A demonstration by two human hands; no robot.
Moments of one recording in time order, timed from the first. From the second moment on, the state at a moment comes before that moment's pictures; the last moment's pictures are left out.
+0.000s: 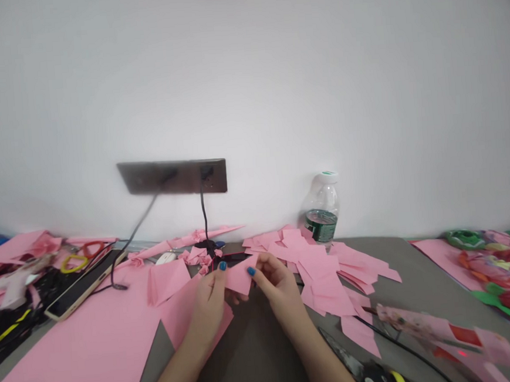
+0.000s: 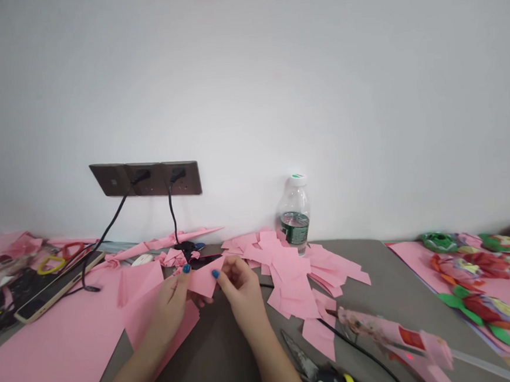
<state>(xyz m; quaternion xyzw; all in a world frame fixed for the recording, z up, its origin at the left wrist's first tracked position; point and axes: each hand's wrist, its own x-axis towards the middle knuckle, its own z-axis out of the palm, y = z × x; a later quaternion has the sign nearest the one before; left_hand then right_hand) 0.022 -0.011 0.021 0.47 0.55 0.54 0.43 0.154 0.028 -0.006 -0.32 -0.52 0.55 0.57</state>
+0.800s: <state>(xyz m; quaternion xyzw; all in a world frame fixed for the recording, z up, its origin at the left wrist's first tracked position) 0.017 -0.002 0.007 0.40 0.51 0.57 0.51 0.159 0.020 0.000 -0.29 -0.72 0.20 0.60</state>
